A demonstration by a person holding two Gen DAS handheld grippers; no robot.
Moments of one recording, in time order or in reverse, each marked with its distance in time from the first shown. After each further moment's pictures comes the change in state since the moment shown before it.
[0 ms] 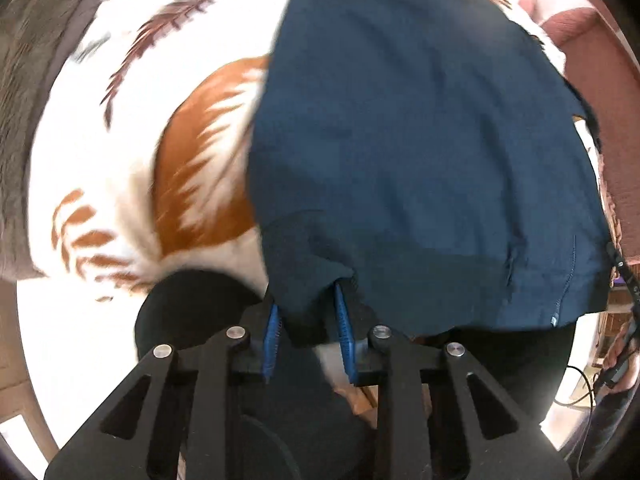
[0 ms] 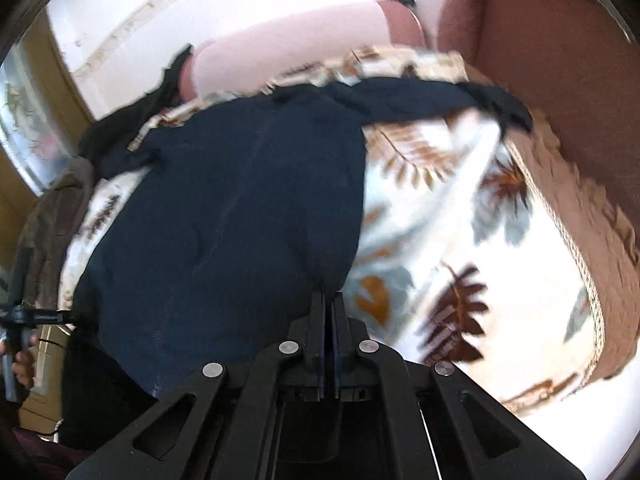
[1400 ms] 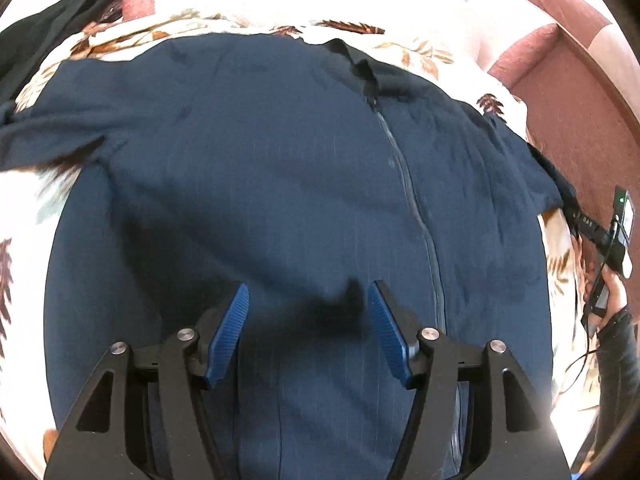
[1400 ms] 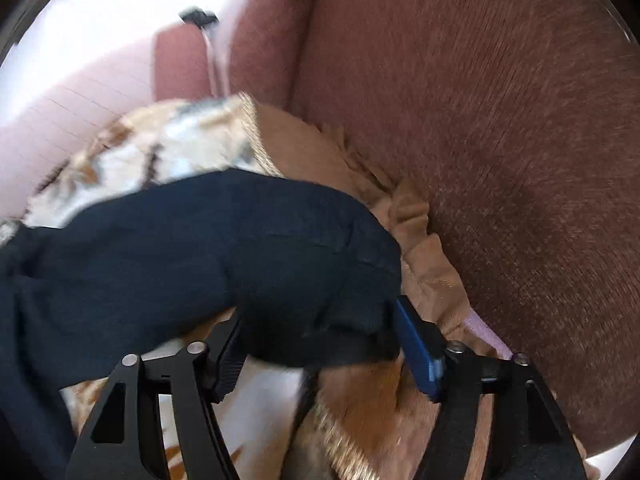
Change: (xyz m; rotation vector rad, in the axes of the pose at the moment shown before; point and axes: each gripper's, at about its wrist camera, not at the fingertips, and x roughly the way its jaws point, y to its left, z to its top) left arm 0.041 -0.165 0.216 0.184 -0.252 -0.137; right arm 0.099 -0.192 0.226 0.278 -0.160 -0.477
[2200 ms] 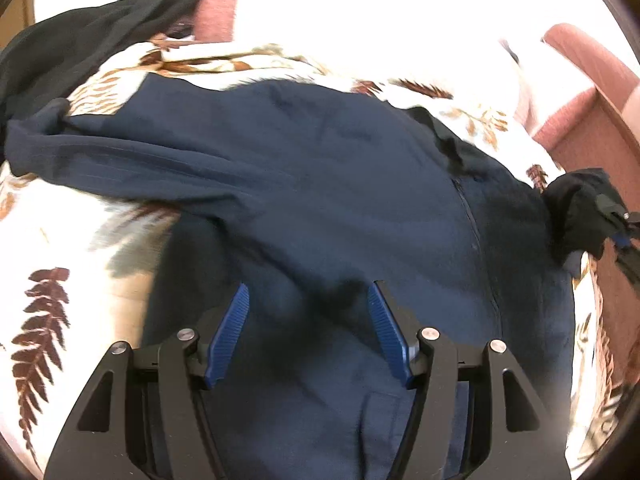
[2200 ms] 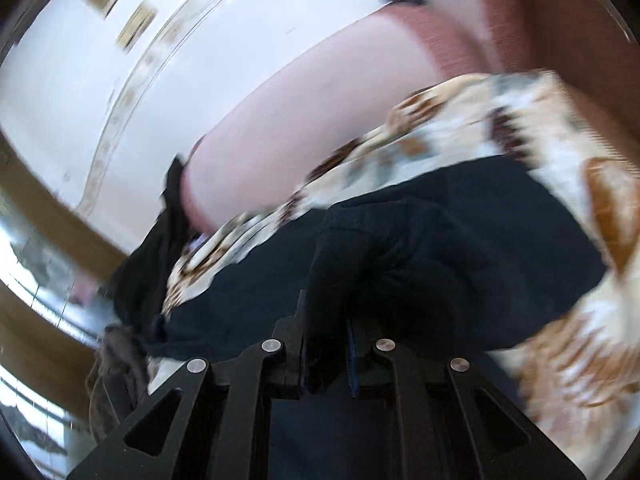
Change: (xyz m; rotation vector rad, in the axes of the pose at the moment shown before) left arm -0.020 0.088 0.028 -0.132 -0.148 0.083; right arm -0.121 0.253 -0.018 0.027 0.117 0.800
